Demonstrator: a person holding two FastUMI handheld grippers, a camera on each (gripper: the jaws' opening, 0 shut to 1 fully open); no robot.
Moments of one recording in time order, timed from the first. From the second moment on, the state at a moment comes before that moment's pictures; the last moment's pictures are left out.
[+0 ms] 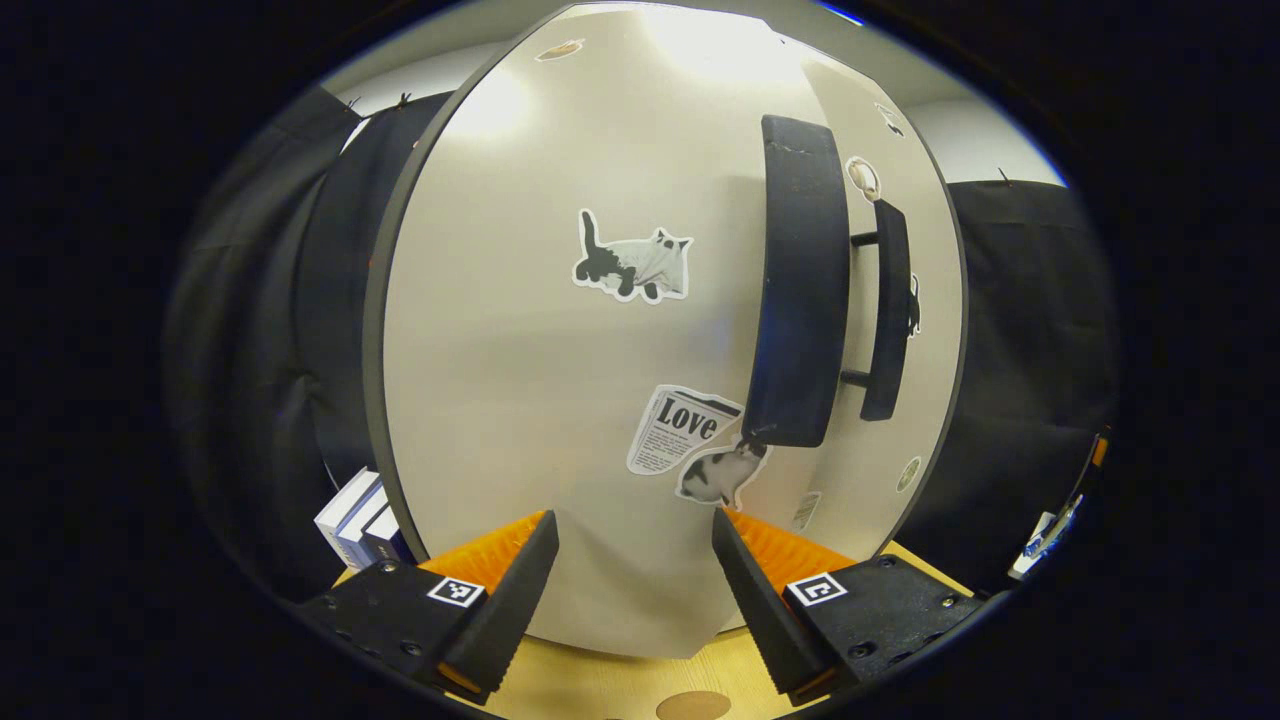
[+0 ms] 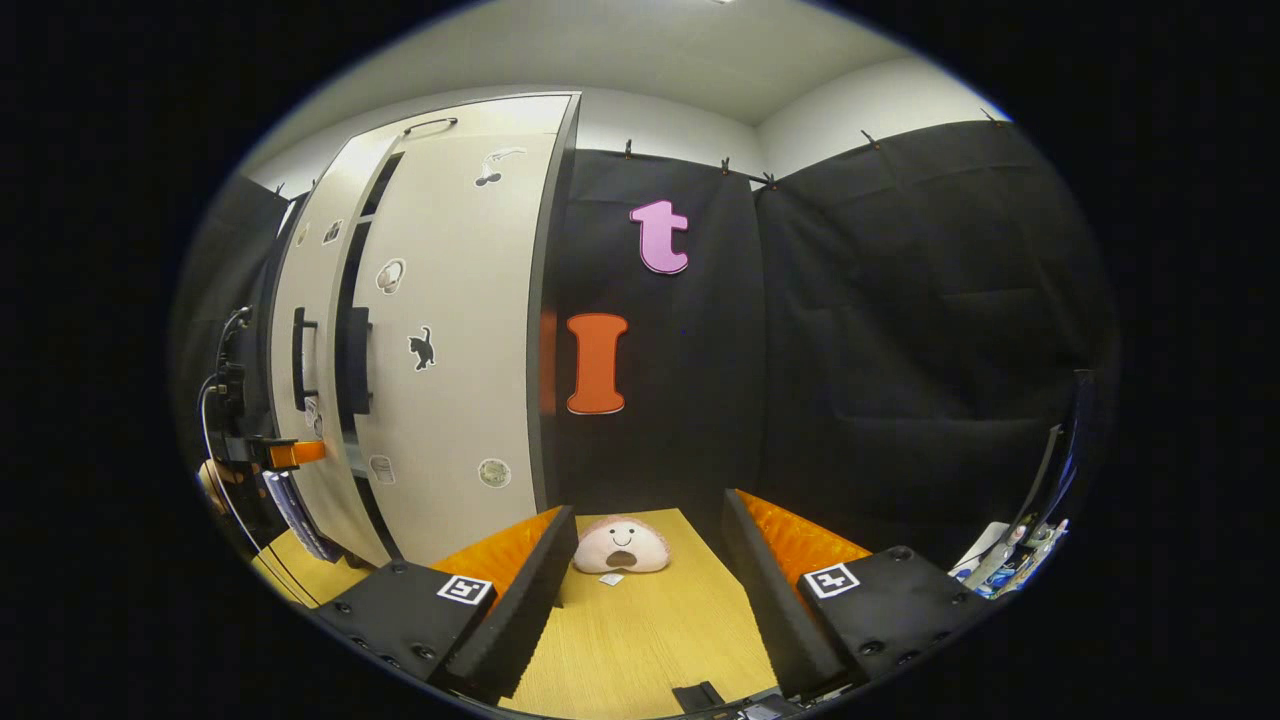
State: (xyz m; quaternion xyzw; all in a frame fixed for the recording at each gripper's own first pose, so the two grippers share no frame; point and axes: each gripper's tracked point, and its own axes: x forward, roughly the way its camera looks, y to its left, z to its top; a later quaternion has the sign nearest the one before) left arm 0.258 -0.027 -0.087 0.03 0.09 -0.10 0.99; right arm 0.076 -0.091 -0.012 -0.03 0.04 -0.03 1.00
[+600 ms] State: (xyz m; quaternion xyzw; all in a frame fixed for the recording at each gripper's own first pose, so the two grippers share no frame) left arm 0.194 -0.027 -0.037 0.04 0.09 -0.09 0.99; right arm 0.111 -0.085 -0.007 -0.04 0.04 0.00 1.00
